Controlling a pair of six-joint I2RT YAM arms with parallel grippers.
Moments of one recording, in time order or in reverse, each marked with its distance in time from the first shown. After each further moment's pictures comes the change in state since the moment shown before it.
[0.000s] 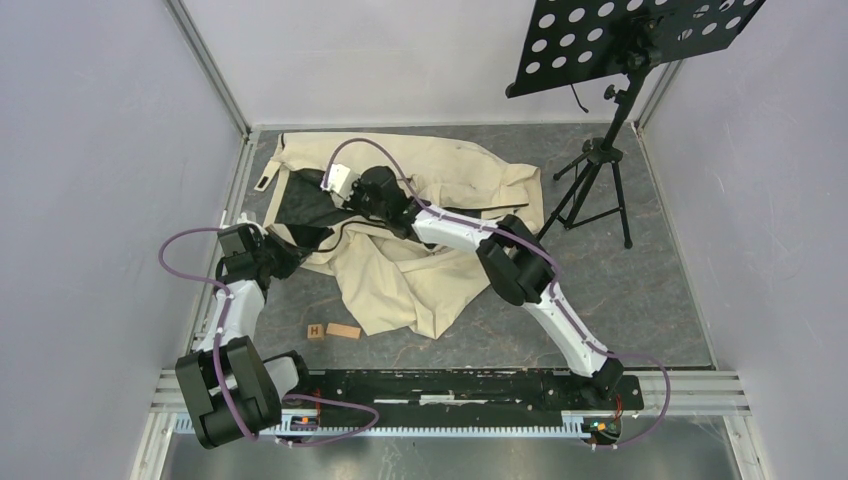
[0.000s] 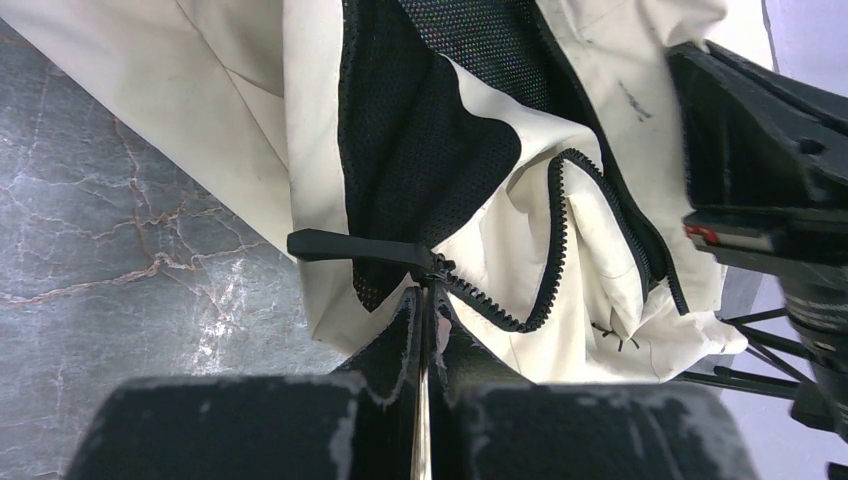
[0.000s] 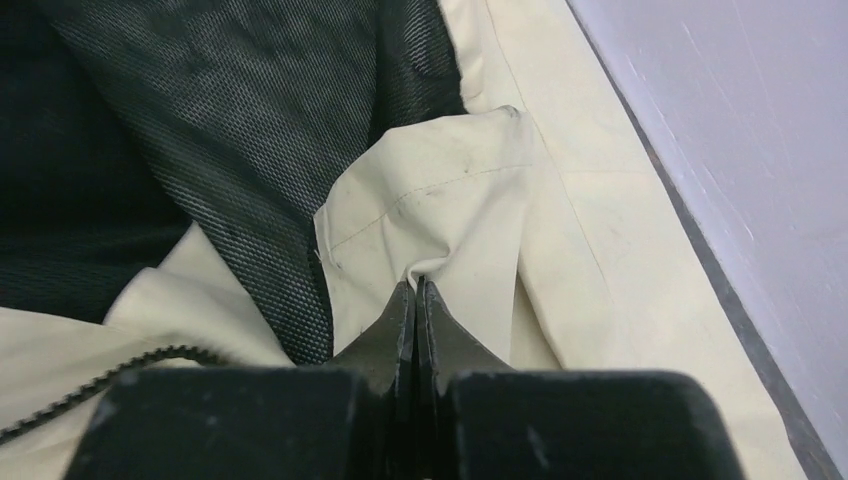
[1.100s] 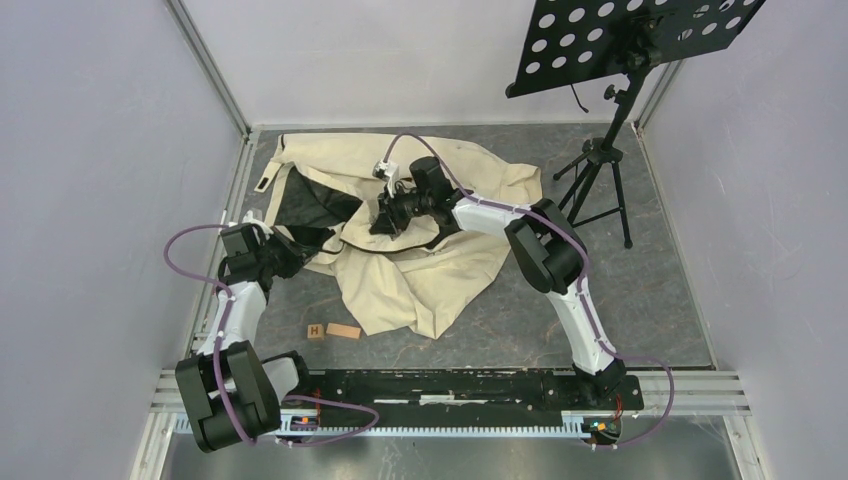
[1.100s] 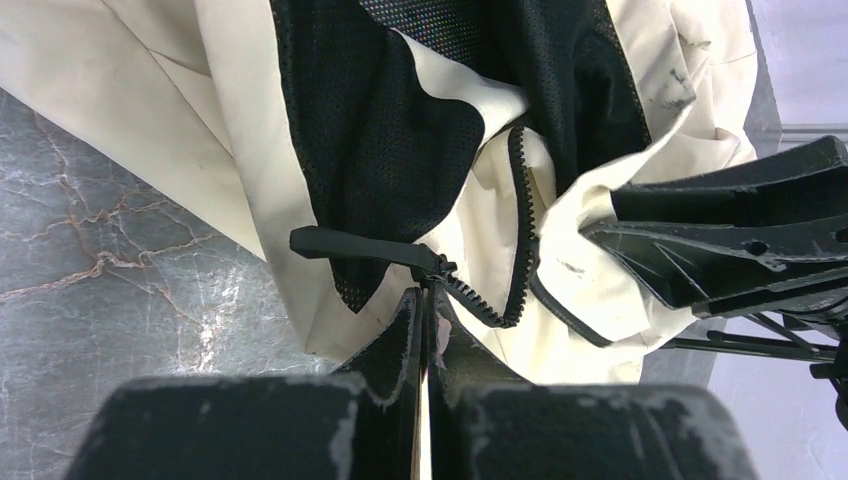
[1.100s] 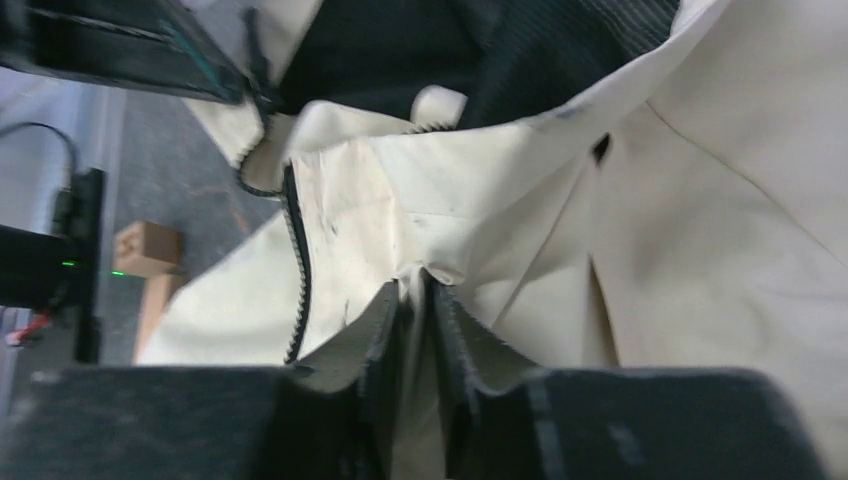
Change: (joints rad) left arm -0.029 -0.019 -0.005 0.000 0.048 0.013; right arm -0.182 -0.173 -0.330 0.000 -0.800 0.578
